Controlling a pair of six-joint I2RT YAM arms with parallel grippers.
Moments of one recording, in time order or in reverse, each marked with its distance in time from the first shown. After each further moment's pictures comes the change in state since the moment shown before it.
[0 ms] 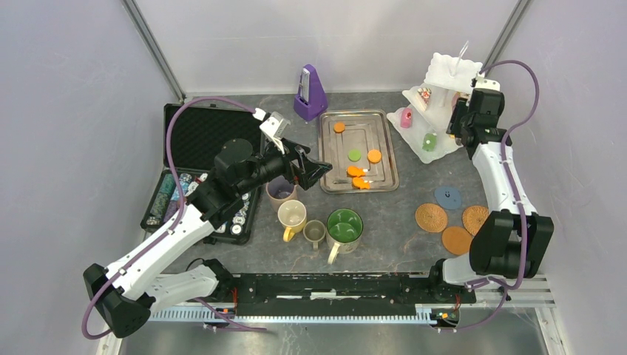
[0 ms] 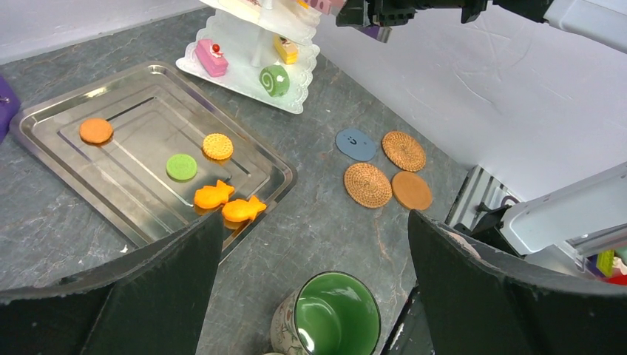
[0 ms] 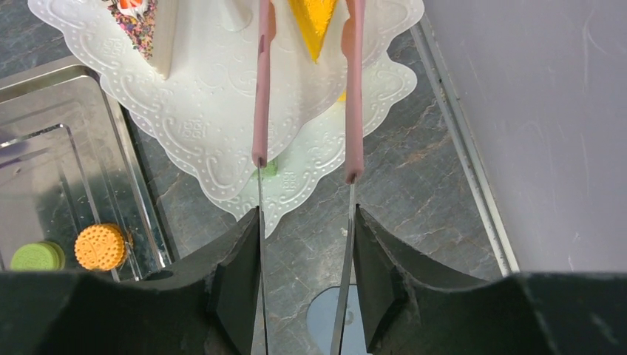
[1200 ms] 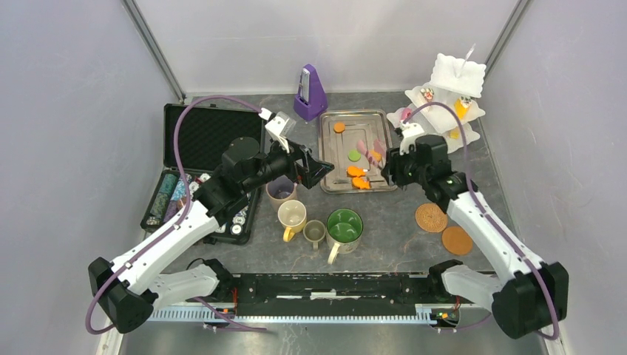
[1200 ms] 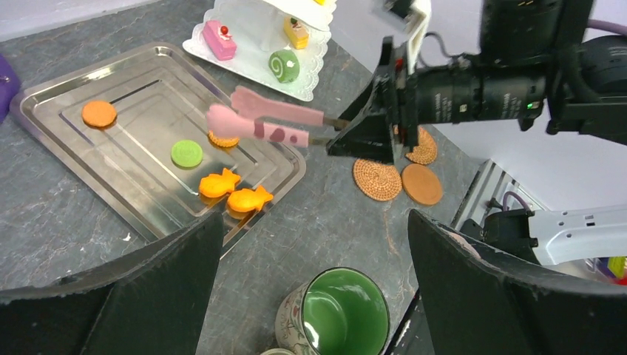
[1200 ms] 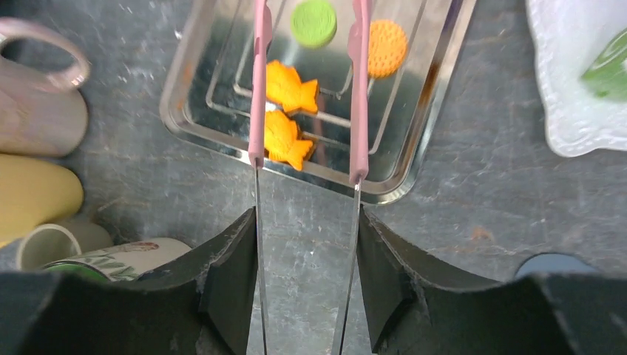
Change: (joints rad) left arm 0.000 0.038 0.000 -0.006 -0.020 0.000; right arm 0.456 -0.381 -0.387 -0.007 -0.278 -0.005
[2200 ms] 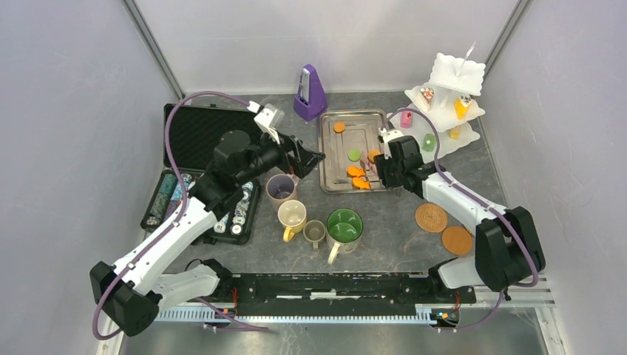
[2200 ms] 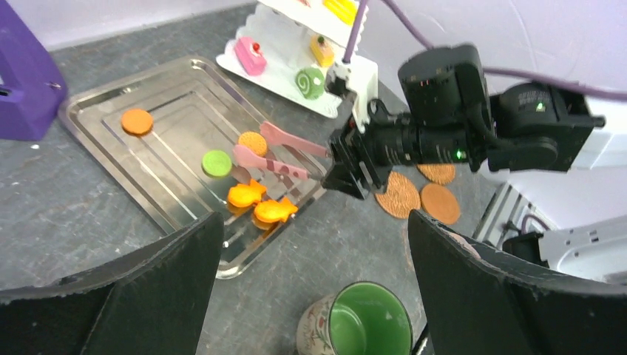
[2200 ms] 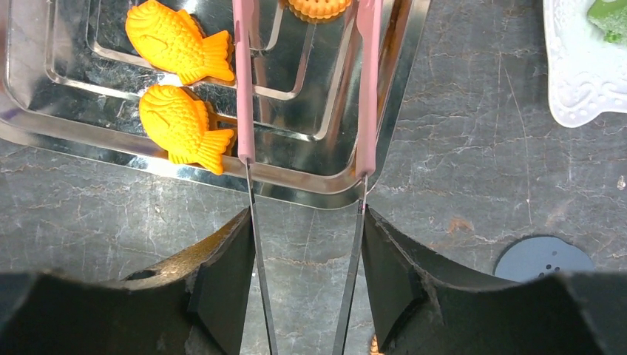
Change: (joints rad) left arm 0.093 0.010 0.000 0.012 0.039 -0.002; right arm 0.078 0.324 0.001 0.049 0.247 -0.034
